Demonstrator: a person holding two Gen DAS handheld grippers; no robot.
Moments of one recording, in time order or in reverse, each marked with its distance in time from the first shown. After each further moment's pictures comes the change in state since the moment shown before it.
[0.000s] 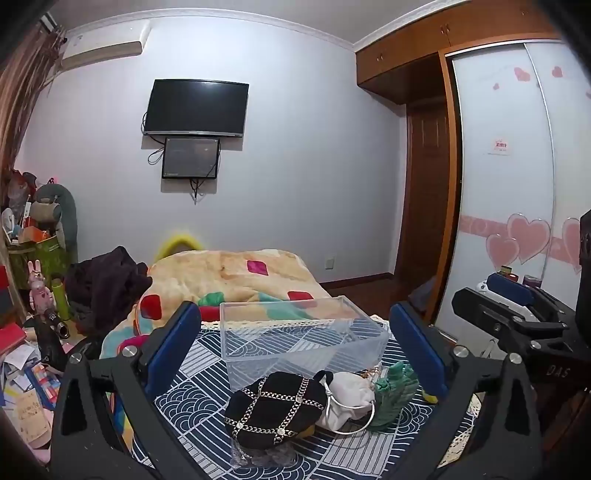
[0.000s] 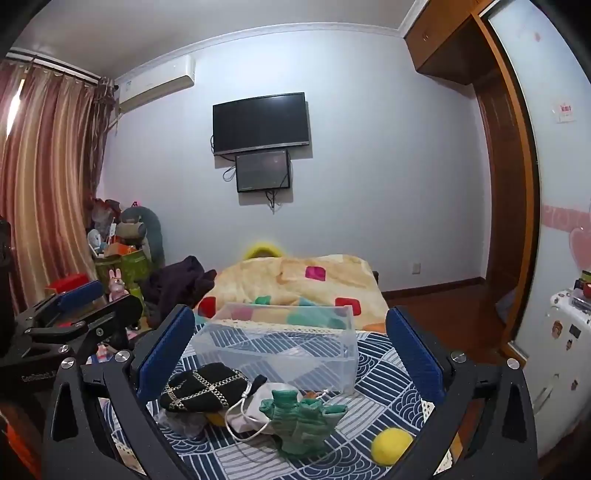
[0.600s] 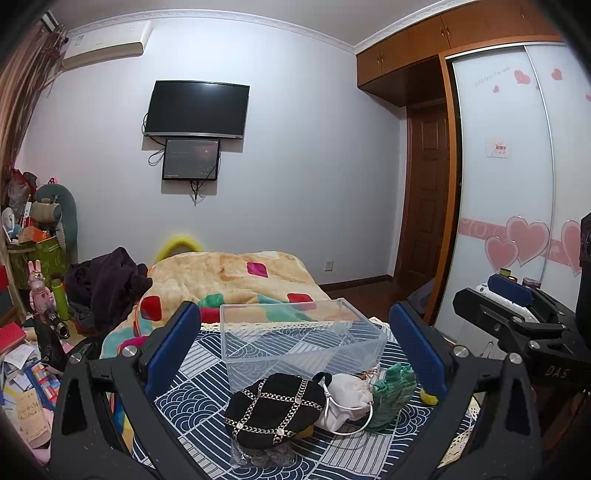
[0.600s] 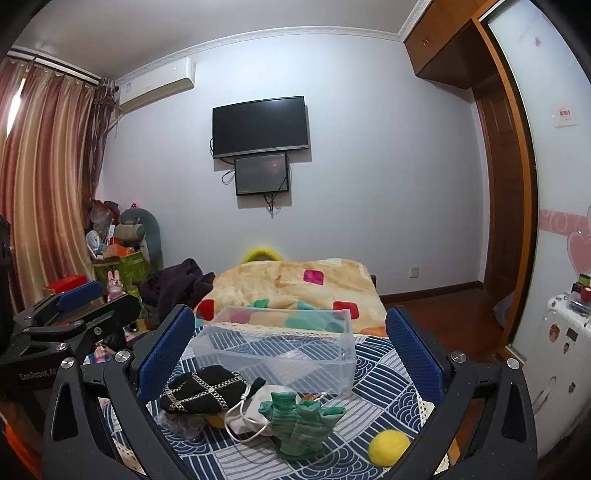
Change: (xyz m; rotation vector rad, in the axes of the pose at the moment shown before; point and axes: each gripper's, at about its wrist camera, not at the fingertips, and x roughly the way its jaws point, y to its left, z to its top) left arm -0.002 0.002 0.002 -0.007 -0.006 -0.001; right arm -0.002 0.005 0.001 -0.014 -0.018 -0.012
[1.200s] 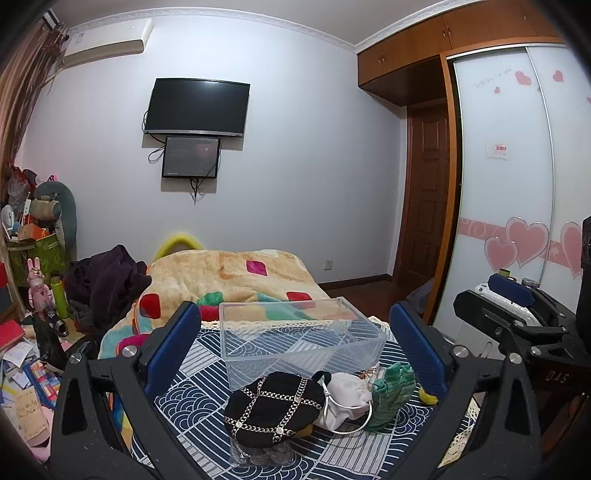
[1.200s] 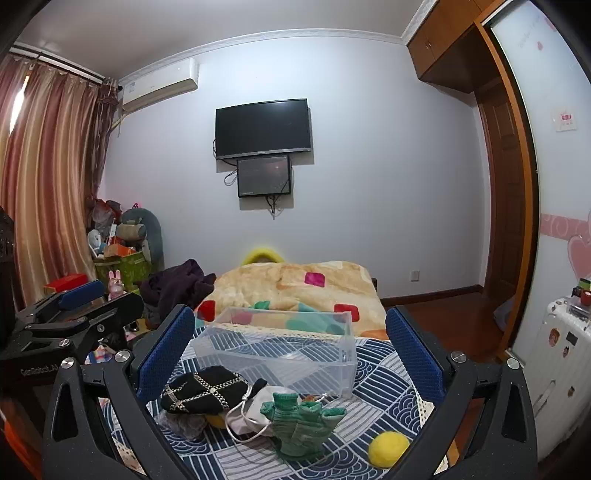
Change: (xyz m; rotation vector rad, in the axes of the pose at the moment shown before) left arm 0.000 -0.002 0.002 -0.003 0.007 0.001; right arm -0.003 0.003 0.002 -0.014 -0.006 0.005
